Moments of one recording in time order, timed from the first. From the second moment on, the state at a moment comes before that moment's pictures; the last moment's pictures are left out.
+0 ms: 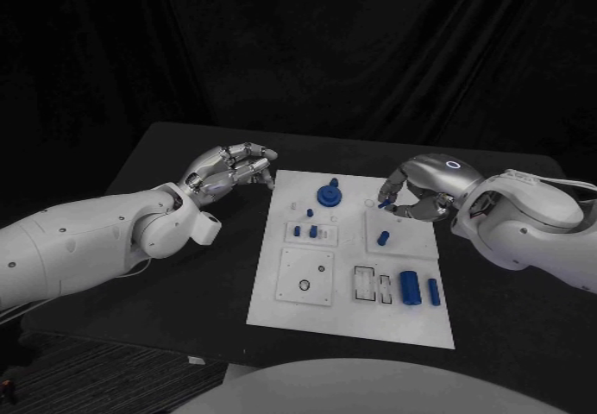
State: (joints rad) left arm 1.21 -0.83 -0.22 1.34 -0.23 0.10 0.66; left_hand 1.53 0.22 -0.16 0.15 0.47 0.45 0.11 0.61 0.26 0.10 0.12 0.87 0.56 0.40 0.15 0.97 0.64 0.15 0.62 0.25 0.22 1.27; right arm 1.33 -1.04 -0.25 1.79 -1.60 -0.39 -0.13; right_hand 1.46 -0.13 0.32 0.10 0.37 1.17 0.09 0.13 0.33 1.20 0.03 0.24 0.26 1.47 -0.04 1.43 1.31 0.06 1.47 0.07 1.31 1.31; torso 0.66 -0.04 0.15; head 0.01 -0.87
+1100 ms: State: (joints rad) left arm 1.21 -0.82 -0.22 1.34 -0.23 0.10 0.66; left_hand 1.53 0.22 -0.12 0.13 0.49 0.46 0.12 0.61 0.25 0.12 0.13 0.87 0.55 0.39 0.15 0.95 0.62 0.15 0.60 0.25 0.22 1.28; right arm 1.22 -0.81 -0.25 1.78 -1.73 -0.26 -0.13; right_hand 1.46 -0.12 0.34 0.08 0.39 1.16 0.10 0.11 0.34 1.22 0.04 0.20 0.23 1.47 -0.04 1.42 1.29 0.06 1.47 0.07 1.30 1.31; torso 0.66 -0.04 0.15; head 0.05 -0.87
